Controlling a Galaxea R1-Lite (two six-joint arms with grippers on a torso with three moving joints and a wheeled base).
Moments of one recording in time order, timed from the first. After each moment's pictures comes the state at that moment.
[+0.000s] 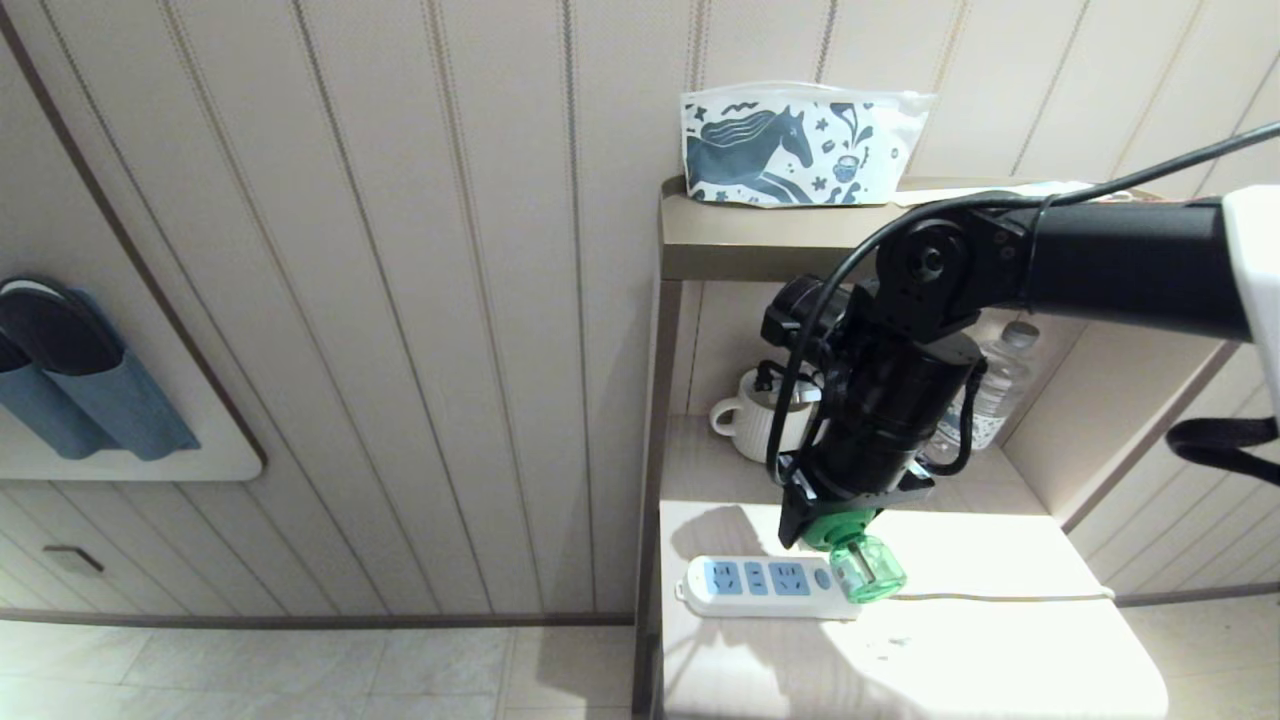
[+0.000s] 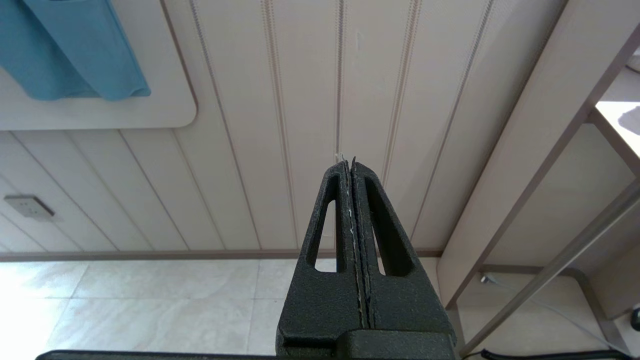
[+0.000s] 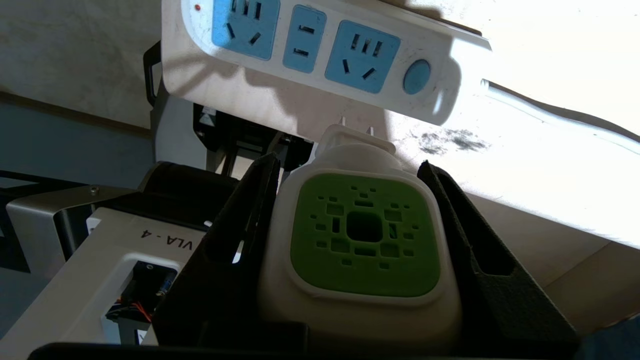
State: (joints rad) left arm 0.00 0.00 0.00 0.02 -0.02 0.03; right arm 0.52 2.09 -1.96 1.22 0.05 0.29
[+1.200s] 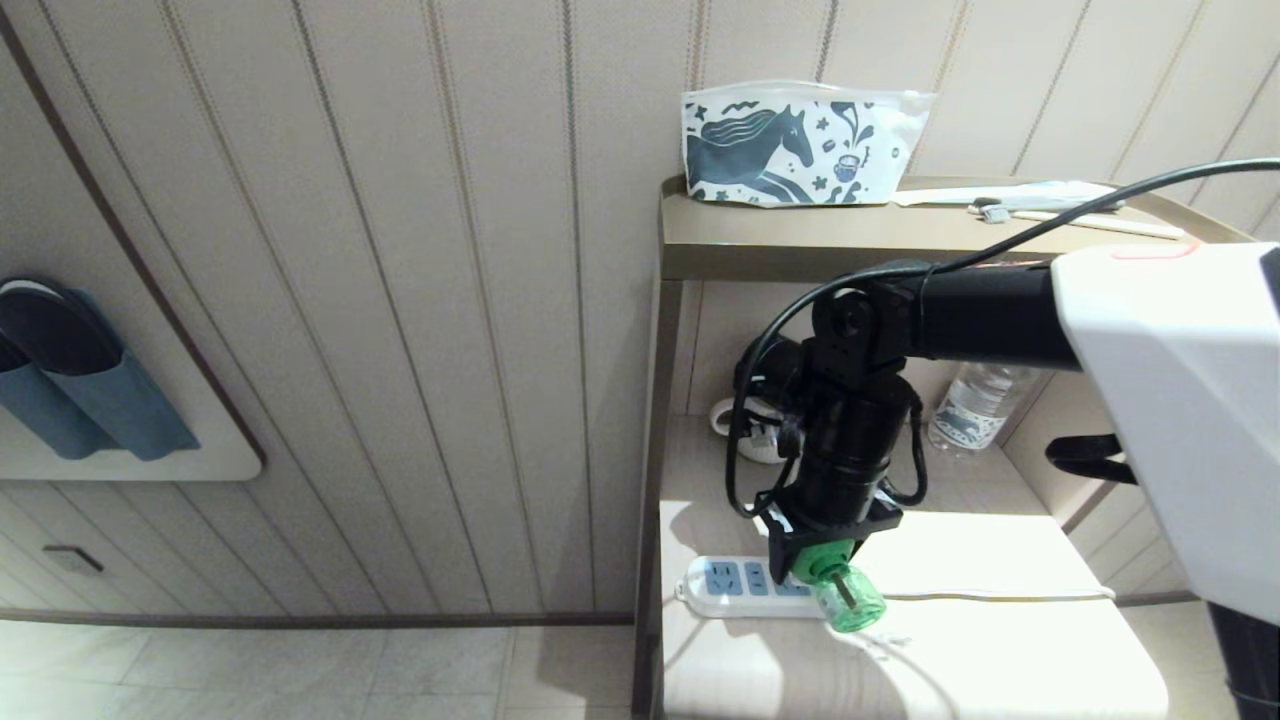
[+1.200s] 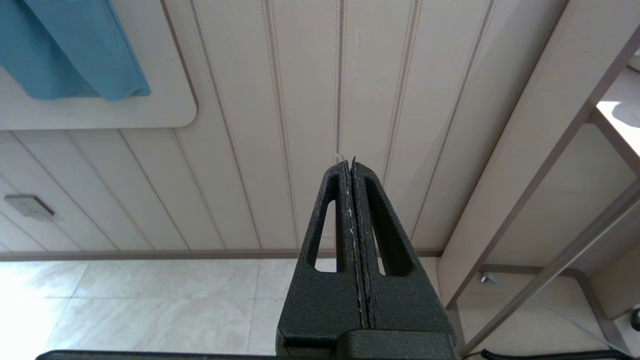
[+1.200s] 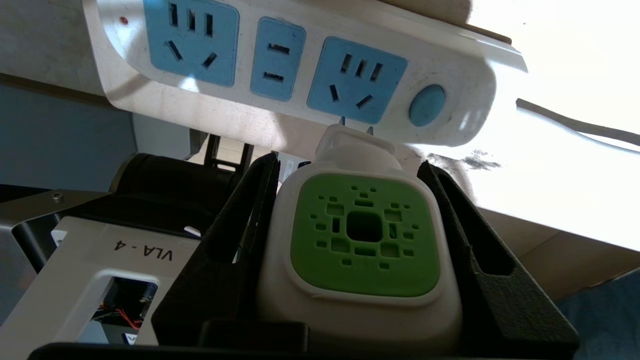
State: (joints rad) left arm 0.00 0.00 0.00 0.02 -0.02 0.03; right arm 0.51 2.22 -1.95 1.22 0.05 0.28
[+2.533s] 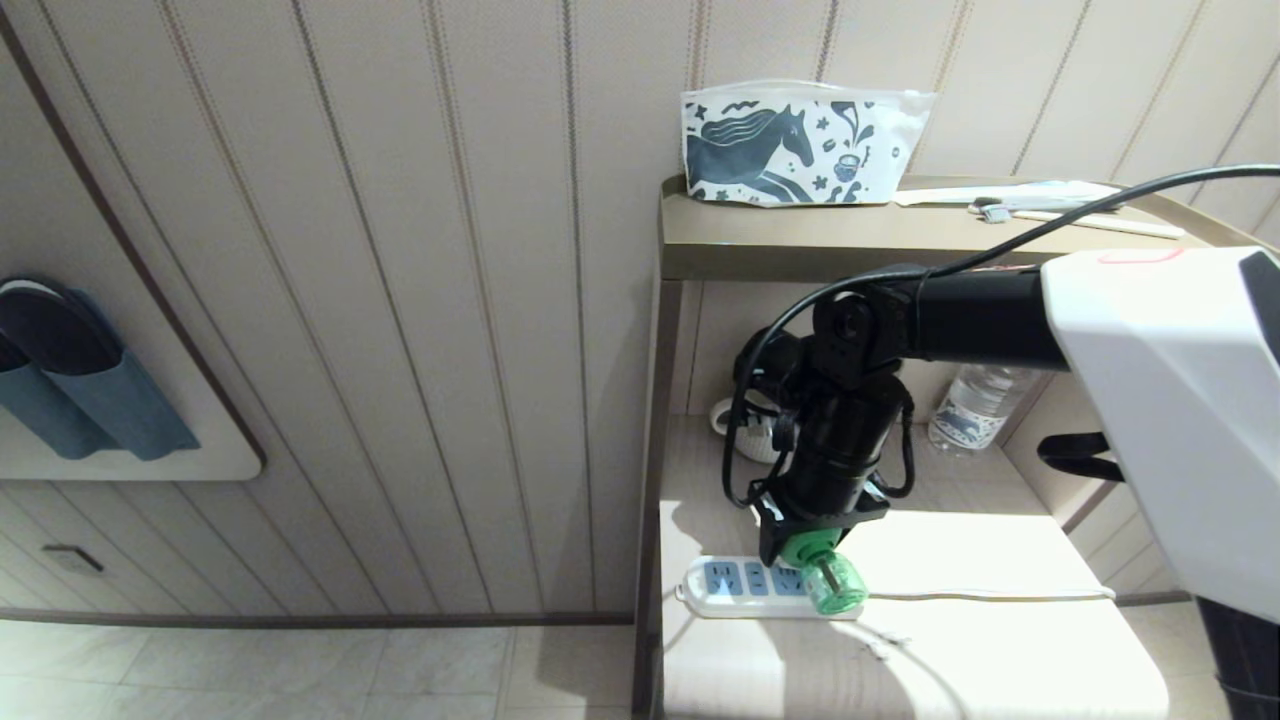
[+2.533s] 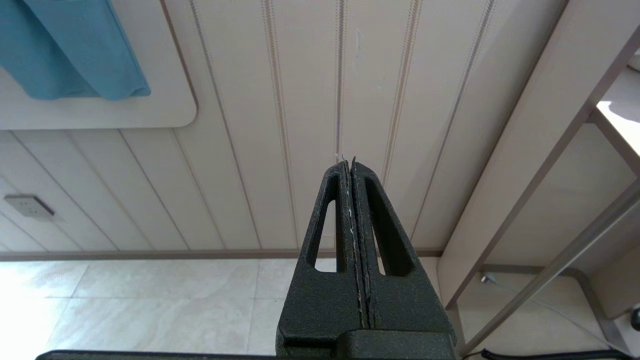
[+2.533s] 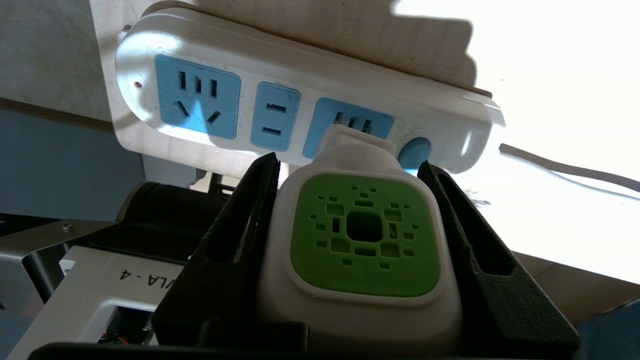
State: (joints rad) left arm 0.00 0.00 0.00 0.02 -0.02 0.03; right arm 0.49 2.24 -1.95 1.15 0.05 0.27
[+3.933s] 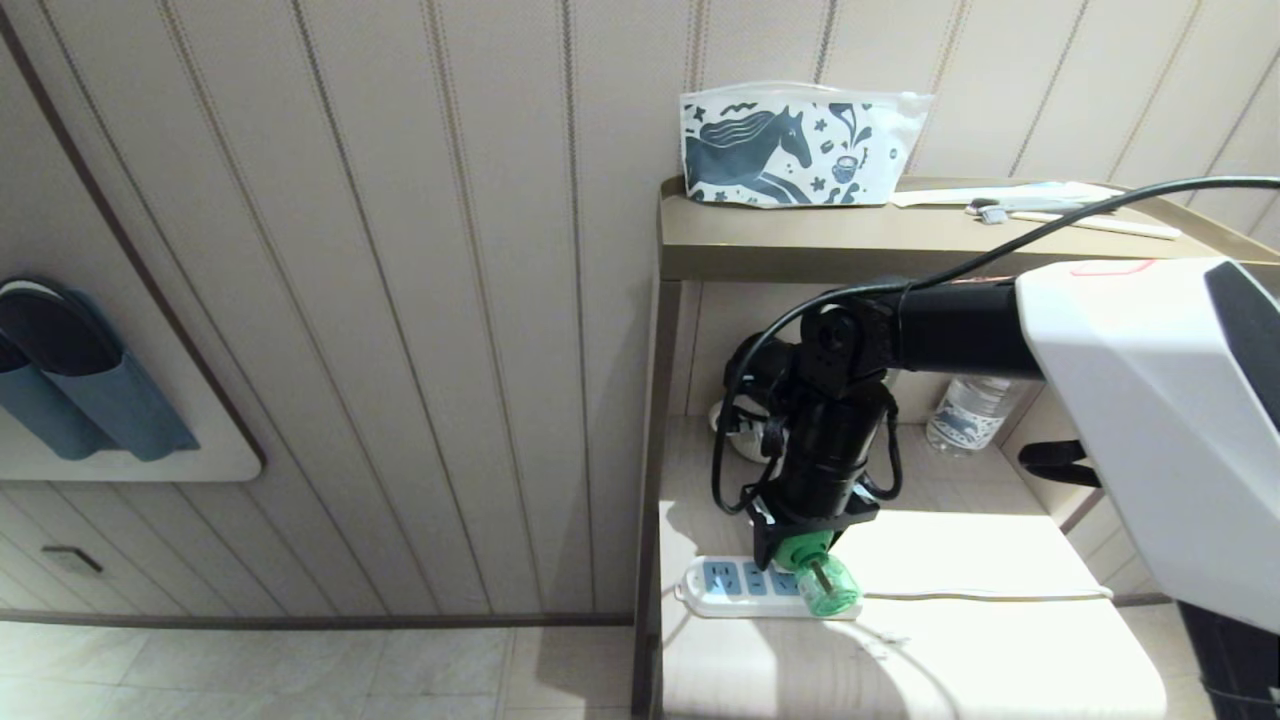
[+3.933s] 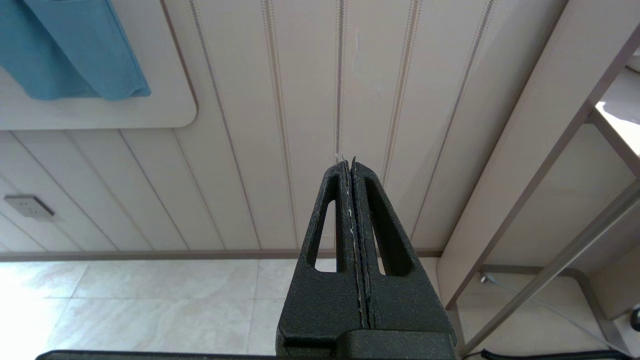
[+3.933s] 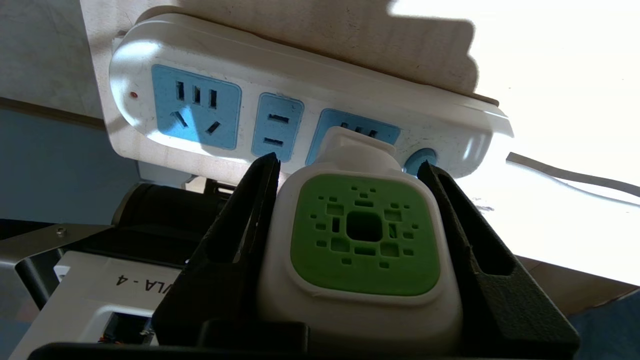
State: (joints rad) left arm 0.00 0.00 0.00 0.02 -0.02 0.03; right arm 0.50 2.27 -1.95 1.11 0.05 0.28
